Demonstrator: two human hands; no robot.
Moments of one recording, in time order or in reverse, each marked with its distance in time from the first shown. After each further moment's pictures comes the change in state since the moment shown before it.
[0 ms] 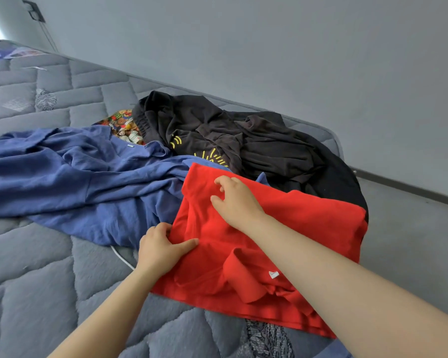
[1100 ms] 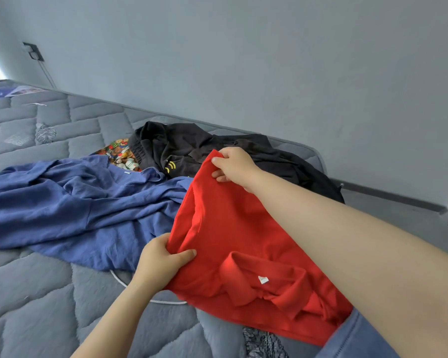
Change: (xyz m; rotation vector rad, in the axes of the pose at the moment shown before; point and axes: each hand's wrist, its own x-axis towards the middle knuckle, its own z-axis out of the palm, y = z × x) left_hand -0.023 0.039 -0.034 -0.256 -0.048 0.145; right_hand 0.051 -0.030 -0.087 0.538 0.054 0.089
